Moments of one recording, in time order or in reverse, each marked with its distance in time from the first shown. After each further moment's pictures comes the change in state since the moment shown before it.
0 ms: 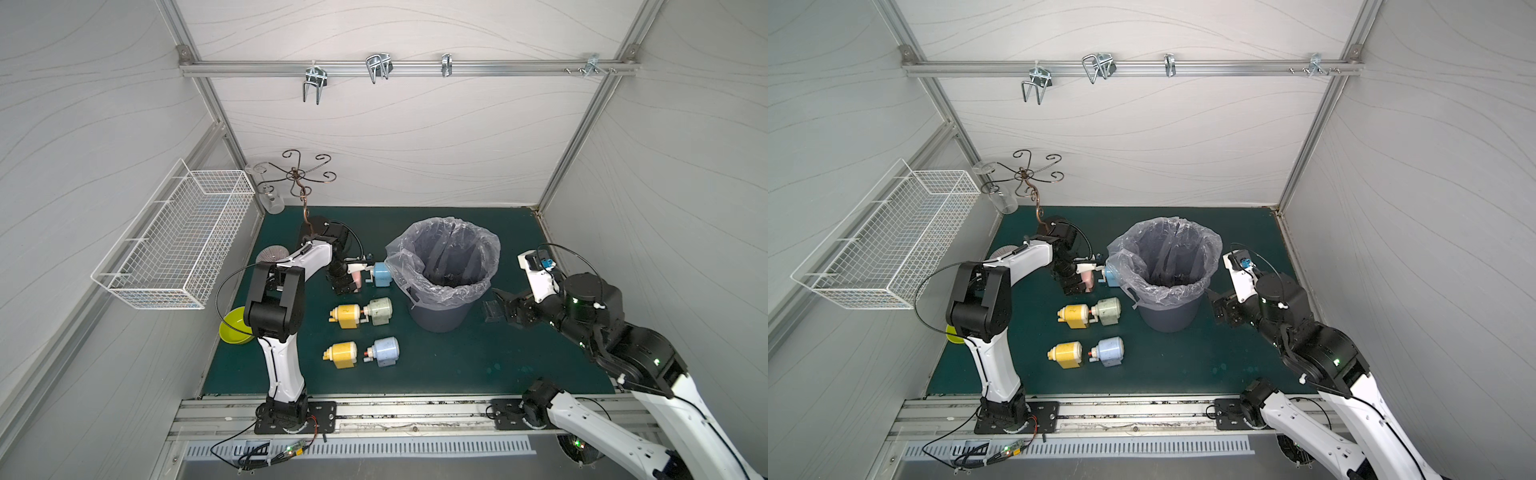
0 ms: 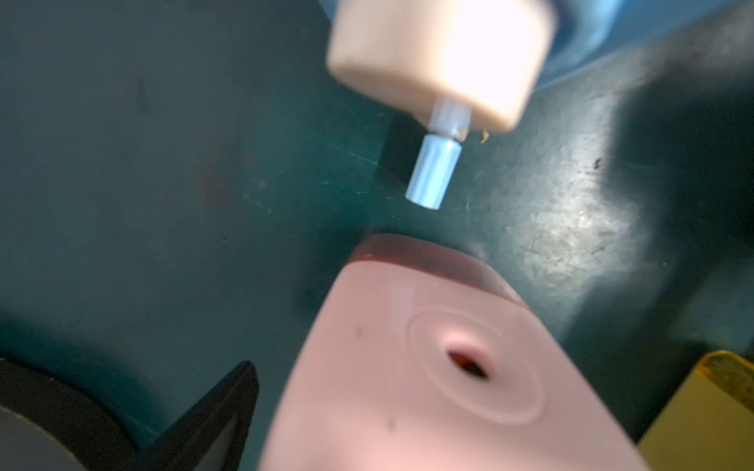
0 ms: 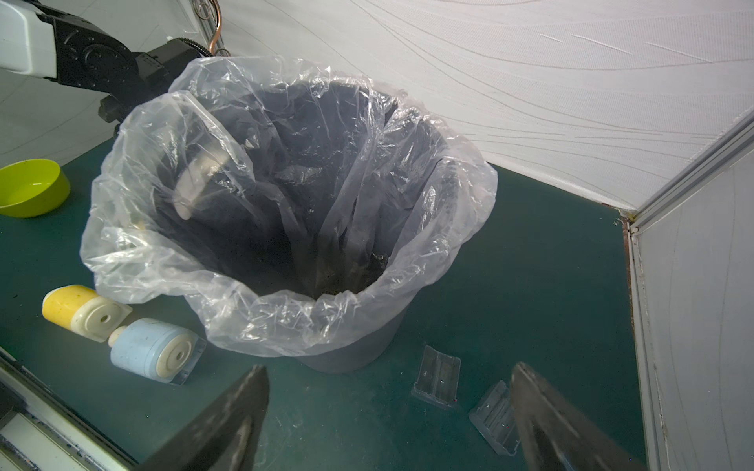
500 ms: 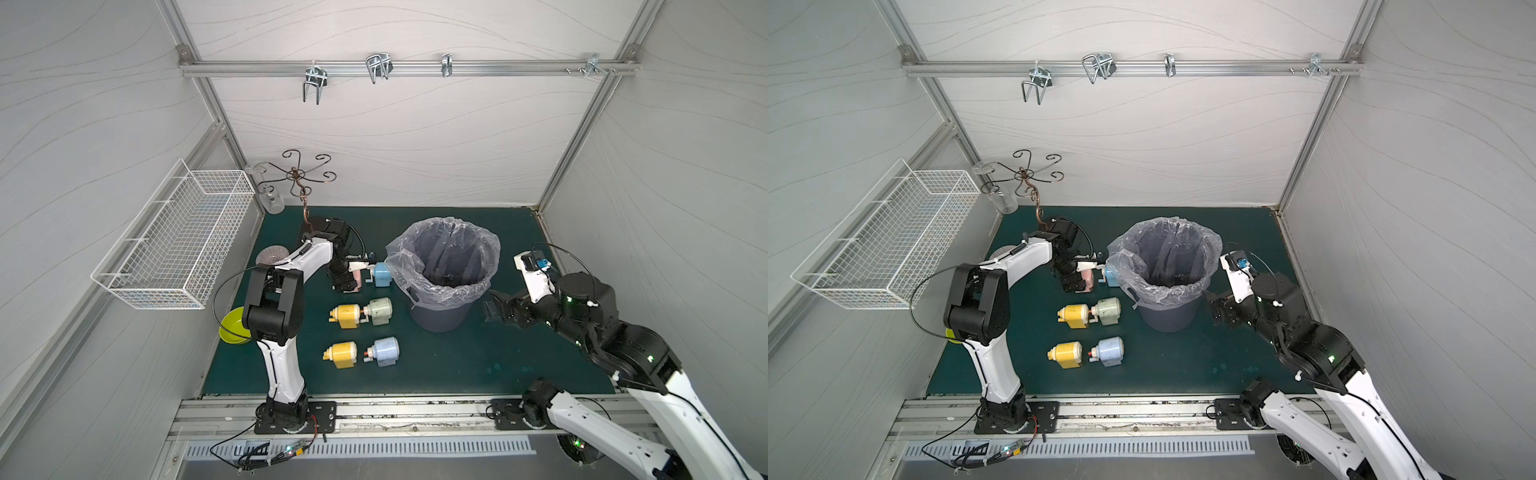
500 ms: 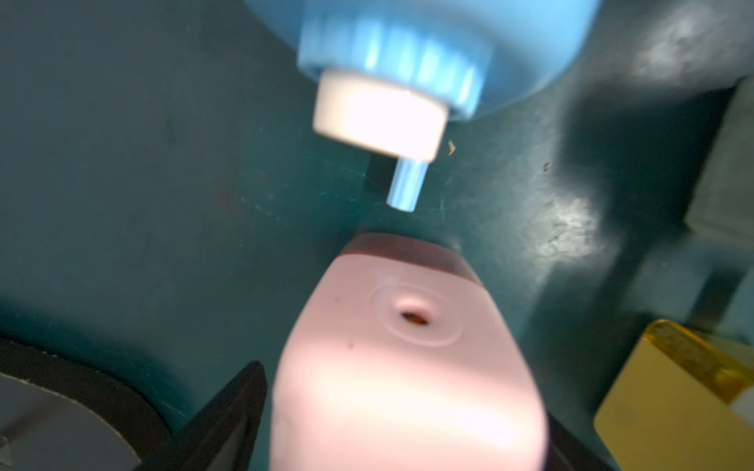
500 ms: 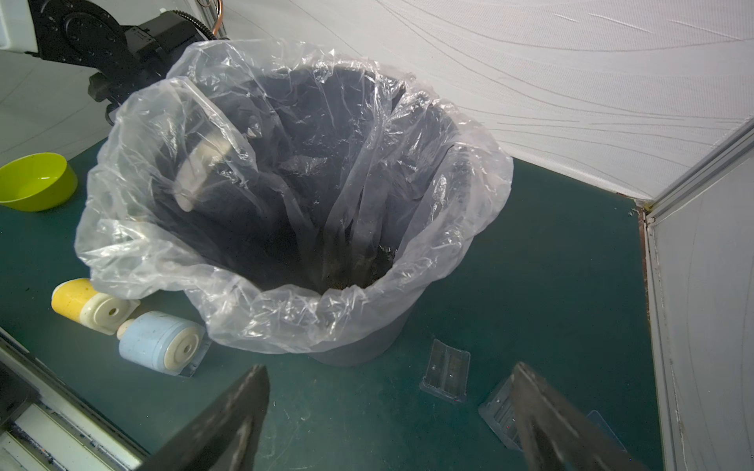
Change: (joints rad) left arm -0.033 -0.024 0.043 -0.076 0.009 0.035; right arm 0.000 0.006 -0.020 0.000 -0.018 0.020
